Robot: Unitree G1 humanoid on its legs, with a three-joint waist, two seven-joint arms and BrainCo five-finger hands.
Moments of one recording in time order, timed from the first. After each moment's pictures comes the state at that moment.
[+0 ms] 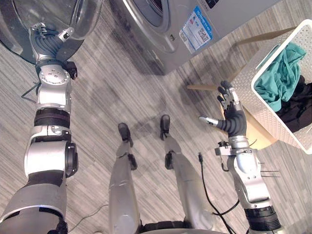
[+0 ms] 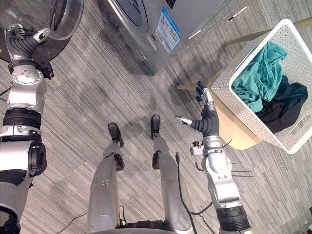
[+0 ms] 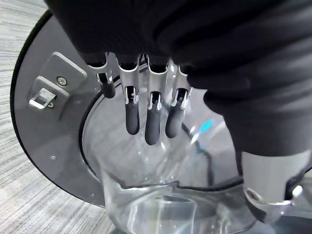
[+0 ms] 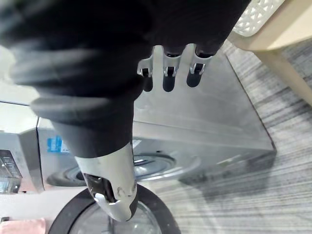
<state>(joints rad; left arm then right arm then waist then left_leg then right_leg) -0.88 0.51 0.12 0.68 0.02 0.02 0.39 -0.04 -0.20 0.07 -0.27 0.11 -0.17 -0.14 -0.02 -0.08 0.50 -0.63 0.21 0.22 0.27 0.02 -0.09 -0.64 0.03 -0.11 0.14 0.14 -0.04</state>
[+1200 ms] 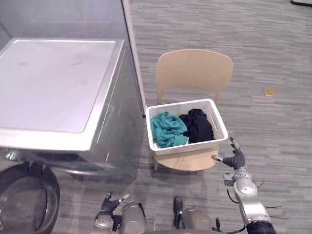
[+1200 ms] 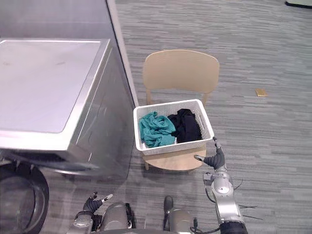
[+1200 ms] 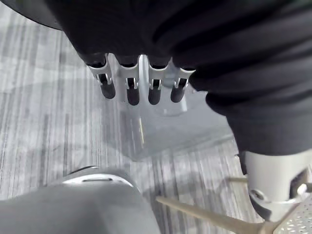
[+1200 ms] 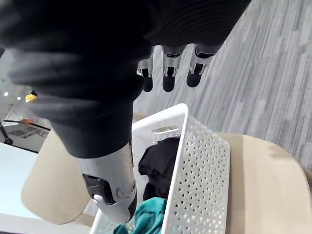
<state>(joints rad) 0.08 0.11 0.05 0.88 0.15 -0.01 0.18 -0.01 -0.25 -0.06 0.31 -0.25 -0.01 -0.19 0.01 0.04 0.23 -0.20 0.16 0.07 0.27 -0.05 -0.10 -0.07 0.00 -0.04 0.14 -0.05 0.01</state>
